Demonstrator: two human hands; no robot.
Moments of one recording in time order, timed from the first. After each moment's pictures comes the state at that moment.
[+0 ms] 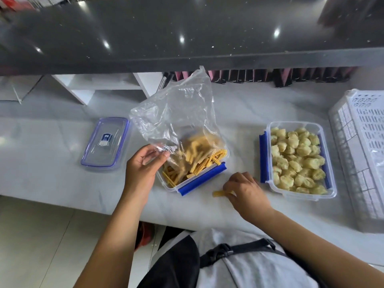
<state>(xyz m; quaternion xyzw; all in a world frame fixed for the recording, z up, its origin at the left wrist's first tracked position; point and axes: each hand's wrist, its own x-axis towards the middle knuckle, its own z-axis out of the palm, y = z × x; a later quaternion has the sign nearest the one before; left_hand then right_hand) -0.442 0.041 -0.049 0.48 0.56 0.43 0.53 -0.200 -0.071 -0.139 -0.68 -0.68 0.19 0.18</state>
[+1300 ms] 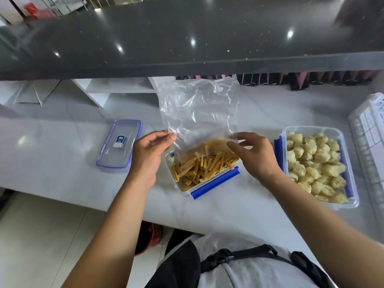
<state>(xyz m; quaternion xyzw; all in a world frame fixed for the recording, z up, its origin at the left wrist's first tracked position) -0.436 0.080 -0.018 0.46 0.56 0.45 0.52 -0.195 0.018 -0.069 -0.69 -0.45 0.34 0.45</state>
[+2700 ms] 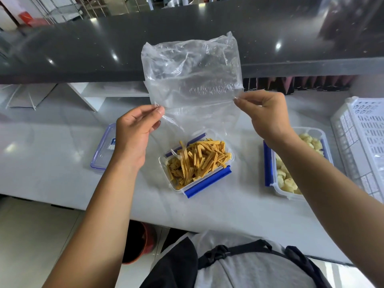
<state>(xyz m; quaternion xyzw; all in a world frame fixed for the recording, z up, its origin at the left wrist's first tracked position) -0.426 0.084 0.036 0.50 0.49 0.51 0.50 -0.160 0.041 0.013 -0.62 -0.47 0.26 0.57</state>
